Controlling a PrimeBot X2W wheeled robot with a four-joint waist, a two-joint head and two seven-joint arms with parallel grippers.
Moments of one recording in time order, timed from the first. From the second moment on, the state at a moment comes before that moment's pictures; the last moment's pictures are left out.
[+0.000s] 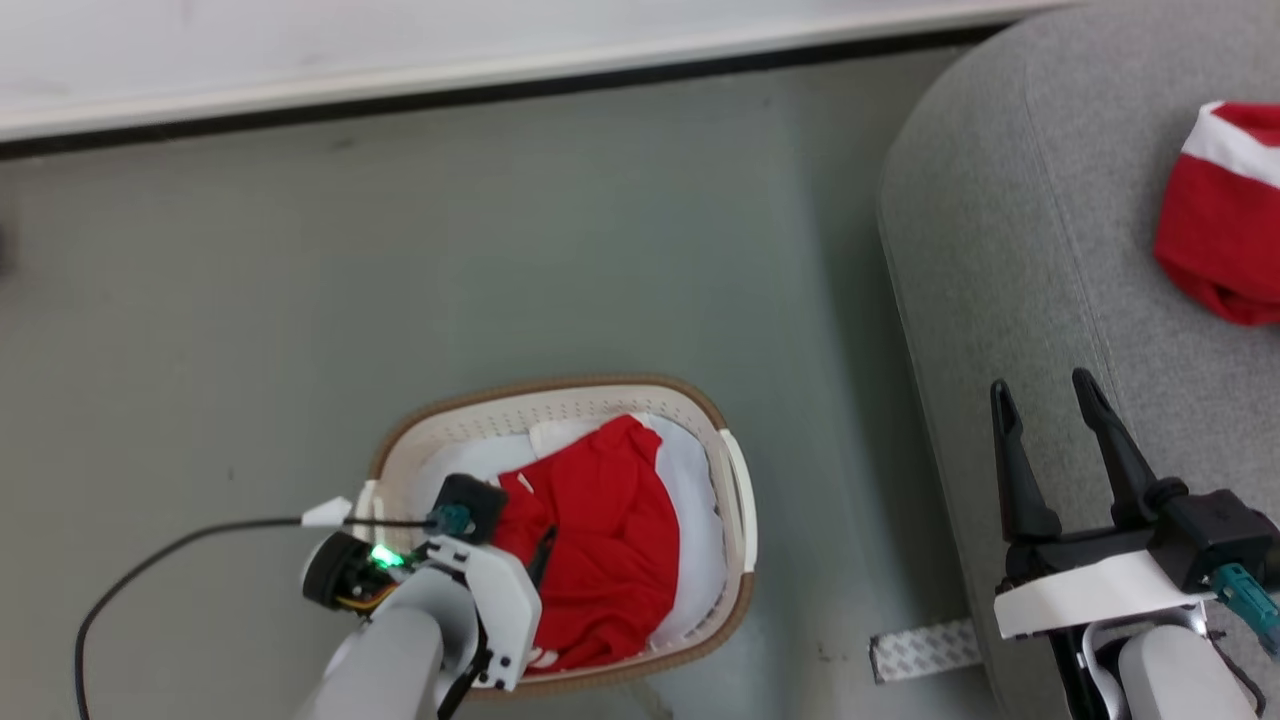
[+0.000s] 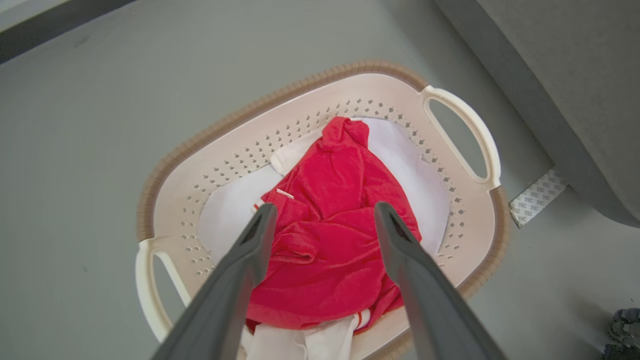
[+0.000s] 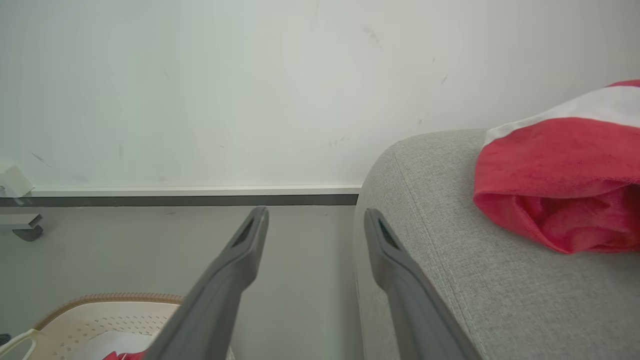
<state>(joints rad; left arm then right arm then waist) -0.58 0.06 -0.33 0.96 0.00 -0.12 -0.10 -0.29 -0.05 0.07 0.27 0.19 0.13 -0.26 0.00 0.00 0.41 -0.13</state>
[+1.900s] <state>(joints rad) -0.77 0.05 -0.38 1.22 -0.21 -0.13 -0.16 -0.23 -0.05 0.13 0.19 0.25 0.13 -0.26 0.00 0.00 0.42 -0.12</state>
